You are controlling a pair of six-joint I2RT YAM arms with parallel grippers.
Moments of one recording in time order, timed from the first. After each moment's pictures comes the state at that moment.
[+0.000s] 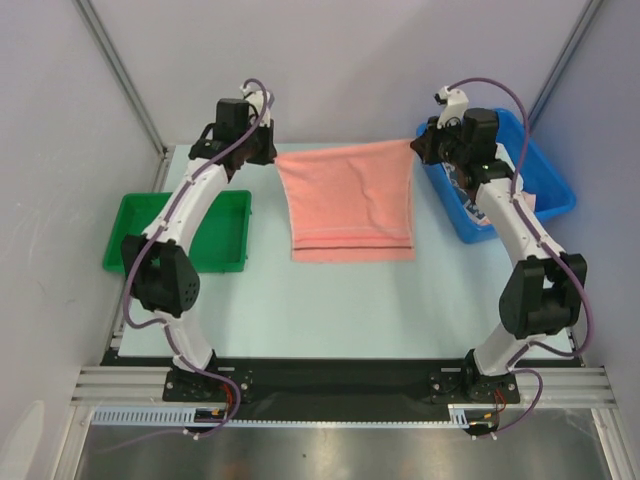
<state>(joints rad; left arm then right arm) -0.25 1.85 1.80 -0.53 0.13 -0.05 0.12 1.67 1.49 -0.13 -0.36 0.04</state>
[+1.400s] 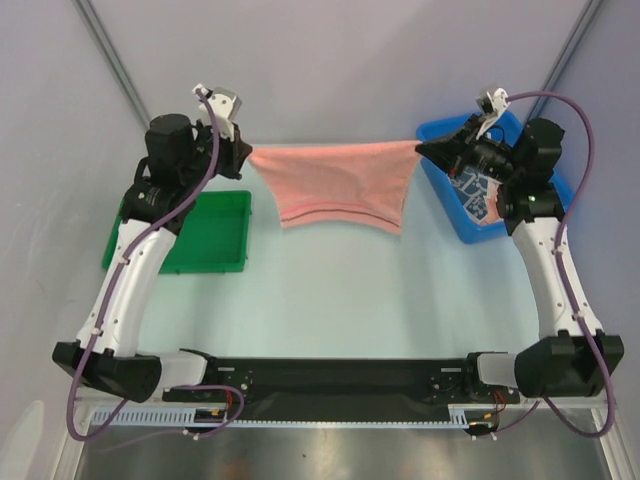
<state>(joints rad) -0.25 1.31 1.58 -0.53 0.22 0.11 0.02 1.33 1.37 0.00 -0.95 0.17</state>
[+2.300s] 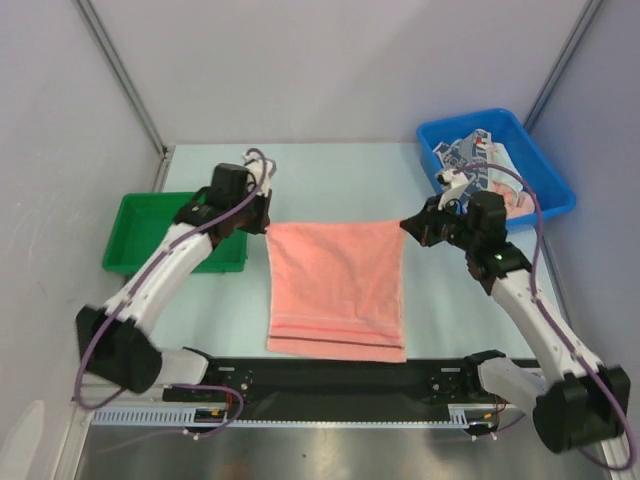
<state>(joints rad) -0.37 1.26 1.22 -0.62 0.07 -0.03 0.23 0.97 0.87 -0.18 -0.50 0.18</state>
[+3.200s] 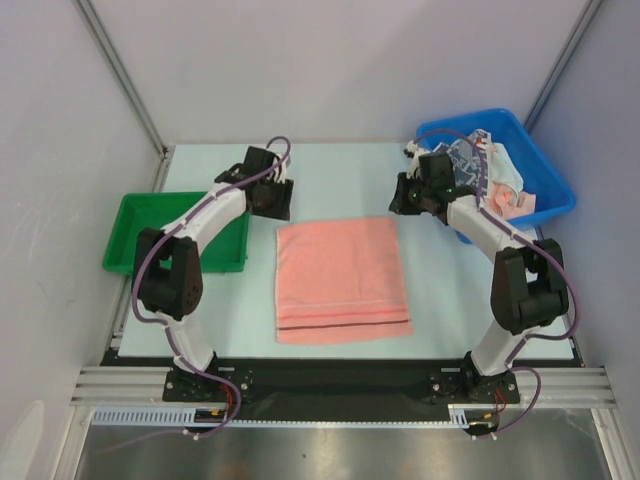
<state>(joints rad) -0.31 1.86 1.51 -0.62 0.05 -0.08 0.25 1.72 1.30 -0.27 -0.23 0.22</state>
